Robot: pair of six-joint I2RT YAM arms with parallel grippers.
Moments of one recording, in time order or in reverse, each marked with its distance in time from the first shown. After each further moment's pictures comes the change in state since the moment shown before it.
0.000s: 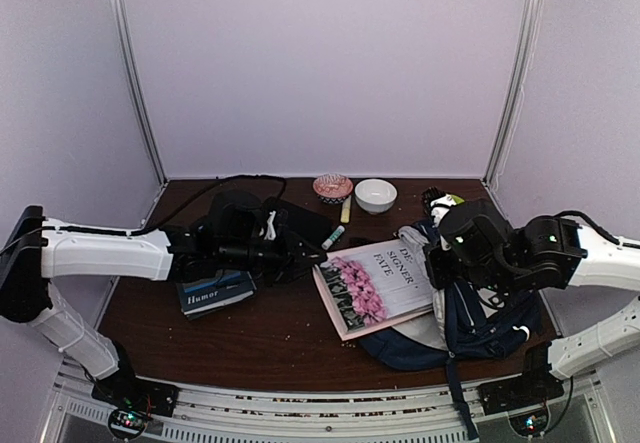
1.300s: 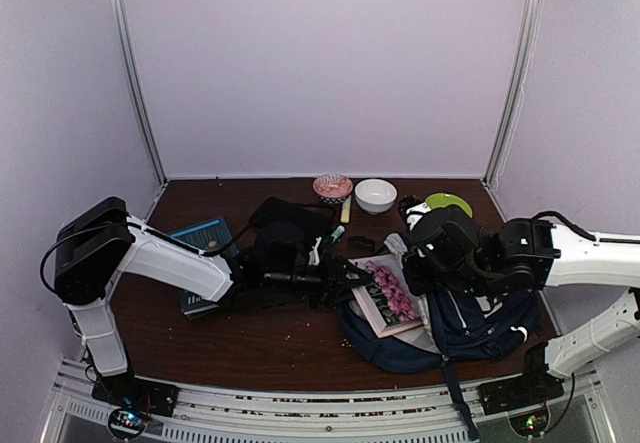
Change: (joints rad) left arm -0.095 0.370 0.043 0.457 0.109 -0.080; right arm 0.029 0.123 0.027 0.058 -0.045 0.037
